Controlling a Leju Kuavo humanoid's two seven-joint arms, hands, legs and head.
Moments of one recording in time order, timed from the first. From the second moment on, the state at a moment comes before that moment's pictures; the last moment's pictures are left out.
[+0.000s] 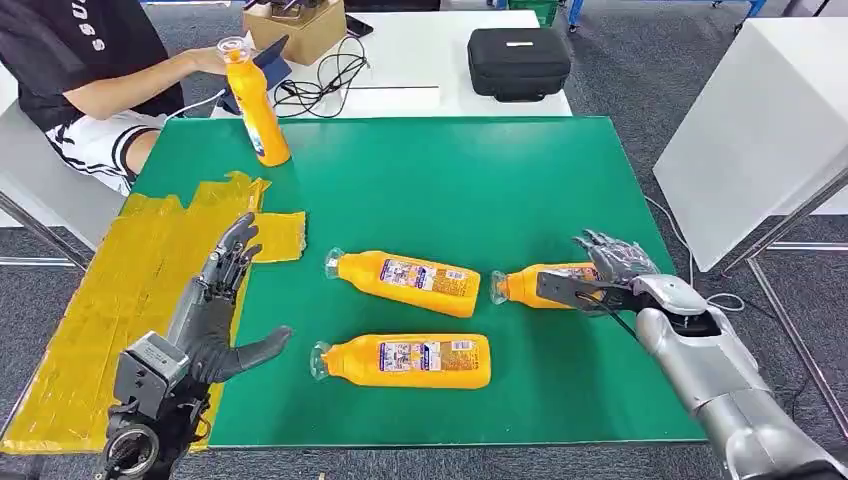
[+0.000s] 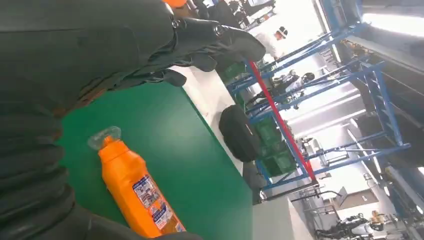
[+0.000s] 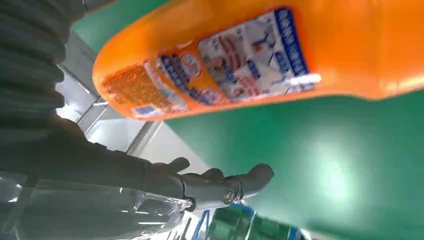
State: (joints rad) left arm 0.07 0.09 -0.19 -1.92 -0.21 -0.11 -0.29; right arm -0.63 -0.31 0.52 -0.91 0.91 0.21 0.06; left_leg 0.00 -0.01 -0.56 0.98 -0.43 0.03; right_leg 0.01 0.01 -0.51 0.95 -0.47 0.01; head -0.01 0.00
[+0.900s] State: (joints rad) left arm 0.07 0.08 -0.18 -1.91 -0.21 -0.13 -0.27; right arm -0.68 -0.30 0.59 -0.76 0.91 0.40 0.11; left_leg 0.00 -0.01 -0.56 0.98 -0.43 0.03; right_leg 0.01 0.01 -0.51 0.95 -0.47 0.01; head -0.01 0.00
